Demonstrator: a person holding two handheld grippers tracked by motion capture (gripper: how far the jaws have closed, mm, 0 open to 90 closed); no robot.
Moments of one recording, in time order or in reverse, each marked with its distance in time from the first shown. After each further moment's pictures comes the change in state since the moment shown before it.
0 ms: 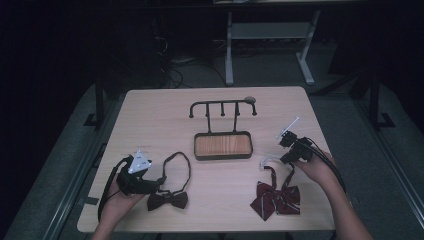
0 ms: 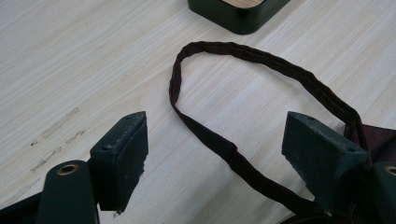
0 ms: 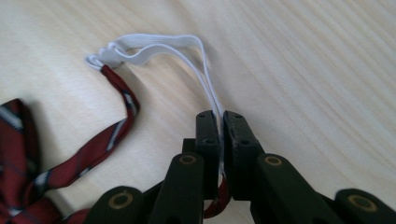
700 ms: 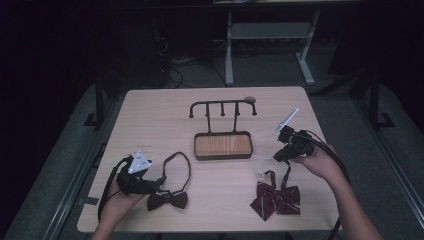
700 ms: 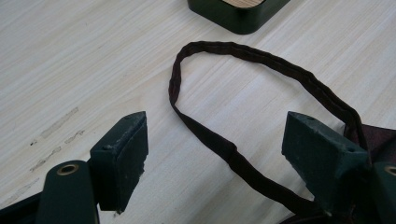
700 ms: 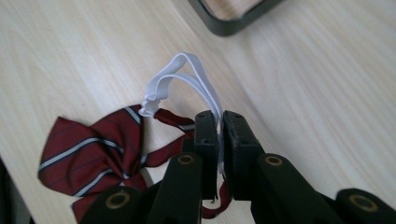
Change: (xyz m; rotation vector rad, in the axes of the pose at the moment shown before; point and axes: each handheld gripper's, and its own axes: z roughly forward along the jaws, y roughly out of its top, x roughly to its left) left arm 0.000 0.000 0.000 0.000 -0.001 -0.002; right arm 0.023 0.017 -0.050 -0.077 0.129 -0.179
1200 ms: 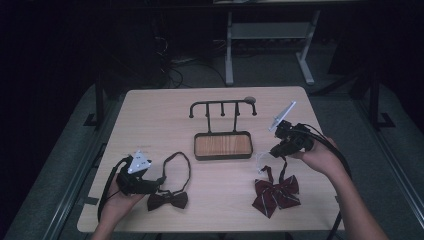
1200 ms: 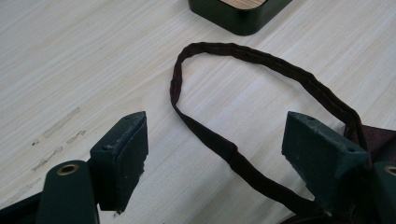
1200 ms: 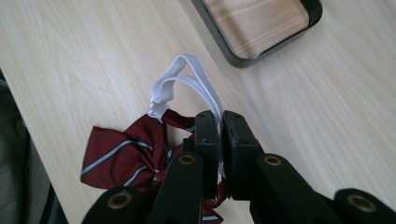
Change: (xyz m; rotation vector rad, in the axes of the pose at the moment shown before) left arm 0.000 0.000 -0.001 -0.005 -0.001 -0.003; right arm 0.019 0.020 -0.029 -0.017 -0.008 -0.087
